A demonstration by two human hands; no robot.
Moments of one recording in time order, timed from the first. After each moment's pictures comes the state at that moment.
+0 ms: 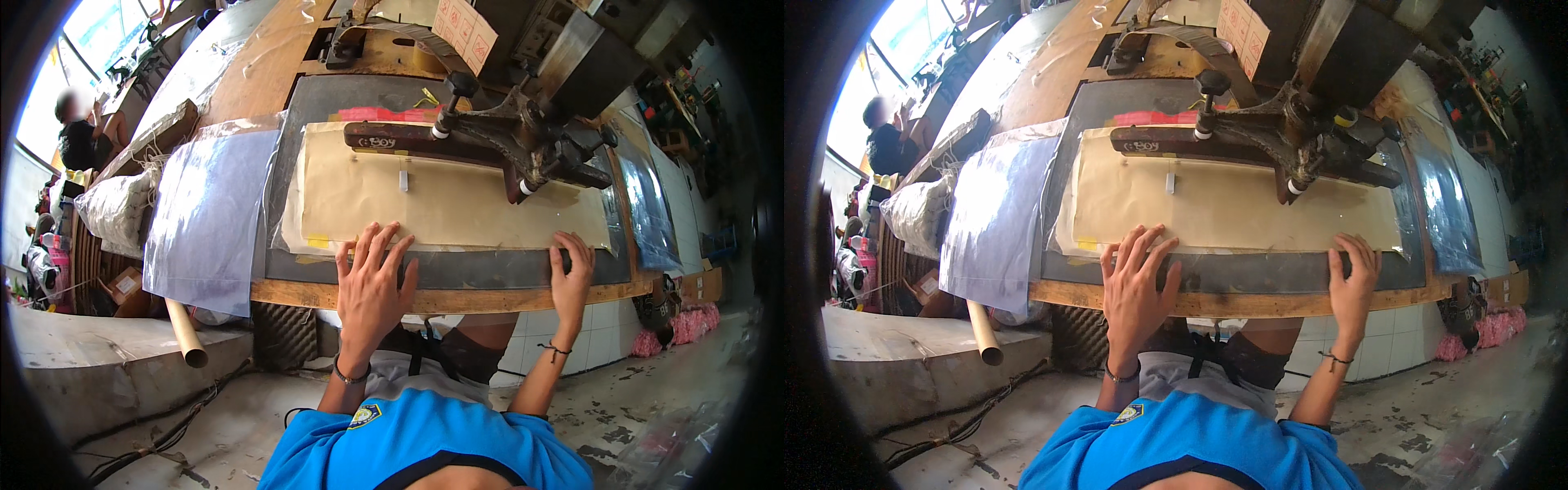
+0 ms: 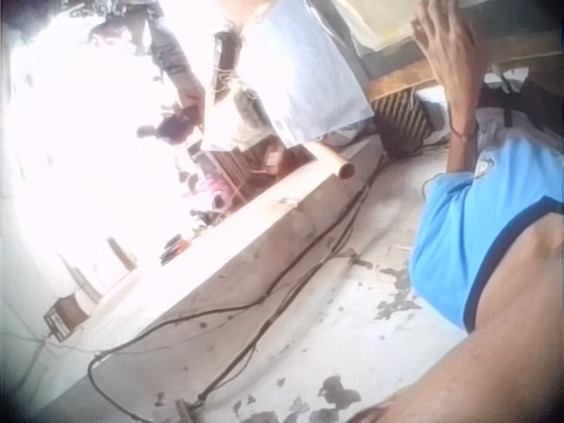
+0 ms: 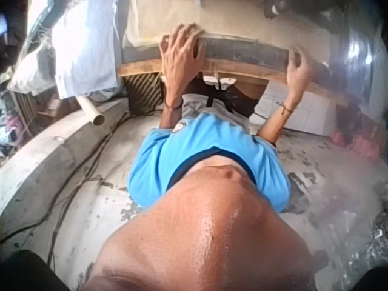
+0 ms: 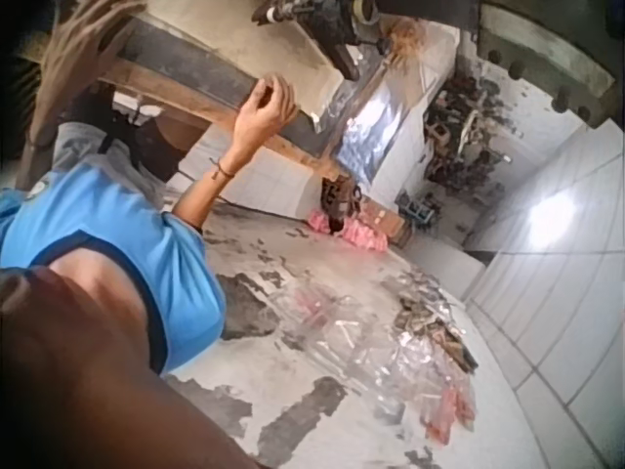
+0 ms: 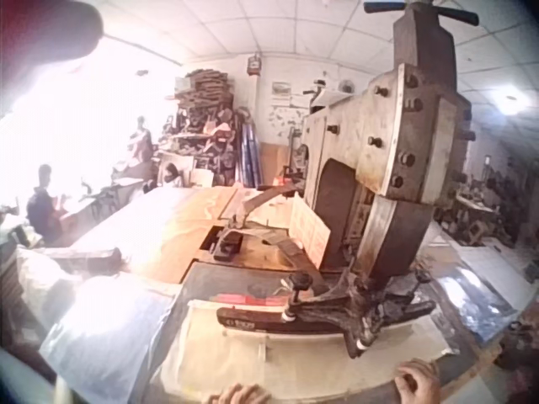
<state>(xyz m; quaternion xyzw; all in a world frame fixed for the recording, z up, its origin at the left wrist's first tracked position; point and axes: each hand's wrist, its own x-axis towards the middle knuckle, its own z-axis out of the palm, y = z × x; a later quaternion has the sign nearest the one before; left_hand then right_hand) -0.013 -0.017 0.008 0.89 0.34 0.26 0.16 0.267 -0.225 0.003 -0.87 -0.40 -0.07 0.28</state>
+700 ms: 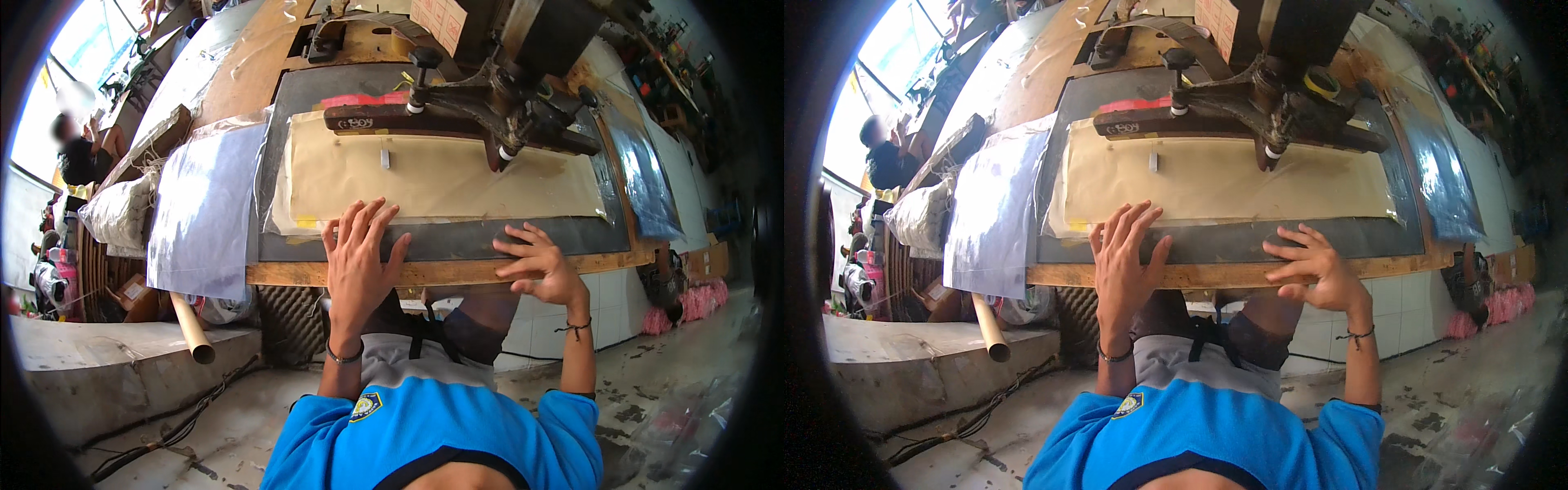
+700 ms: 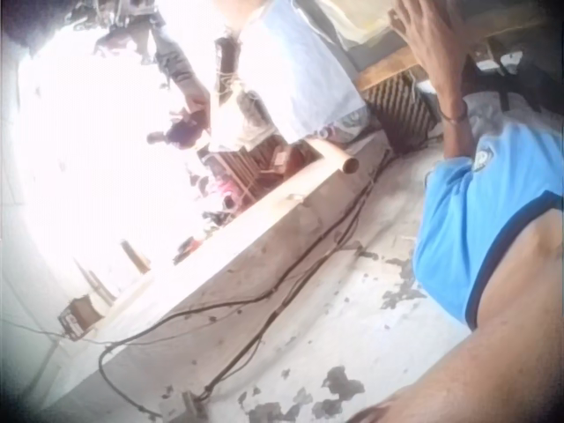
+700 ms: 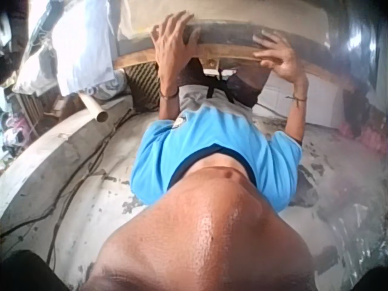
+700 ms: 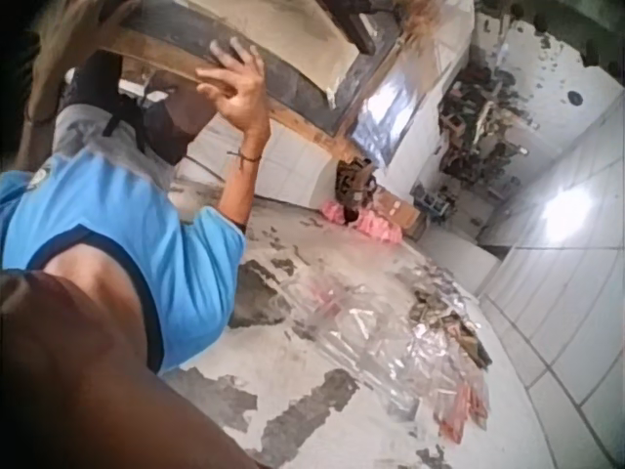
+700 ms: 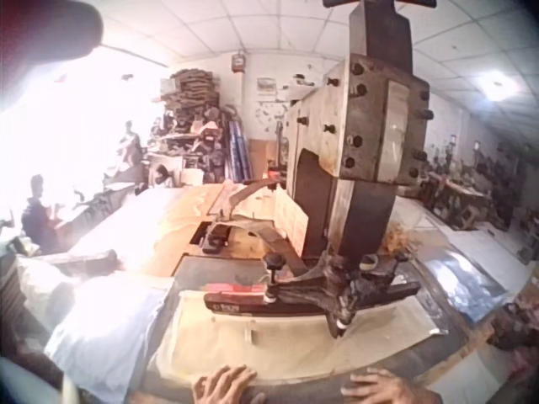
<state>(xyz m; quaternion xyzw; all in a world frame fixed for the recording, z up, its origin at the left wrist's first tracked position) -0.013 -0.021 0.011 0.89 0.32 0.28 0.16 0.258 -0.233 0.031 -0.64 -0.69 0.20 0.27</state>
